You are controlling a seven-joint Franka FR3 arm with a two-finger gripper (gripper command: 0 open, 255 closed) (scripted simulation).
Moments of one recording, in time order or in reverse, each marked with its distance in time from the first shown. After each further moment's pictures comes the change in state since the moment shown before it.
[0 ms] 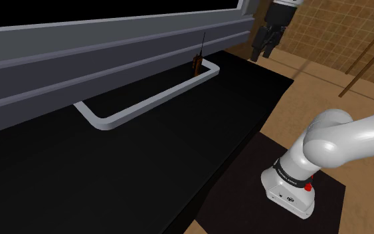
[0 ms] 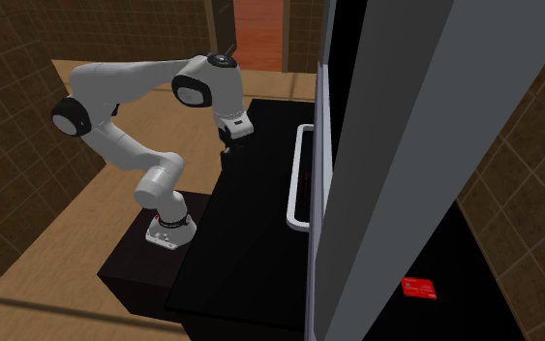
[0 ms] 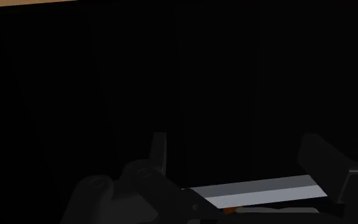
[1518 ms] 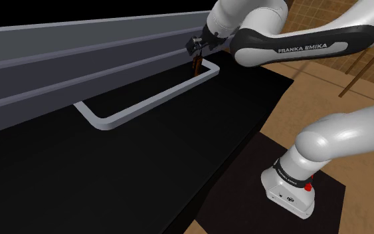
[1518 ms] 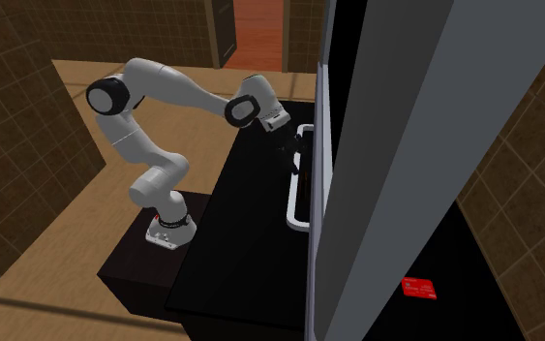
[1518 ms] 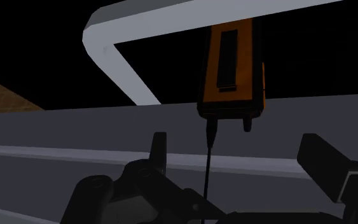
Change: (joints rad) arm -0.280 0.212 0.514 -0.161 -0.371 0.969 0.668
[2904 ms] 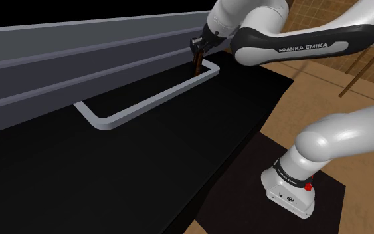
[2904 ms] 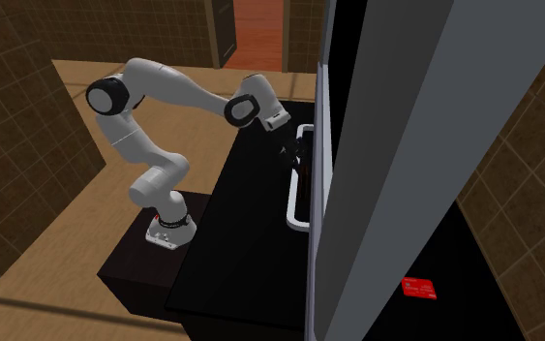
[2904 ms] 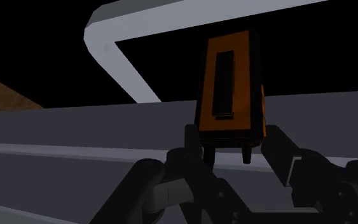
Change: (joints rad) arm 0.001 -0.003 -0.003 0.003 0.001 -0.003 -0.004
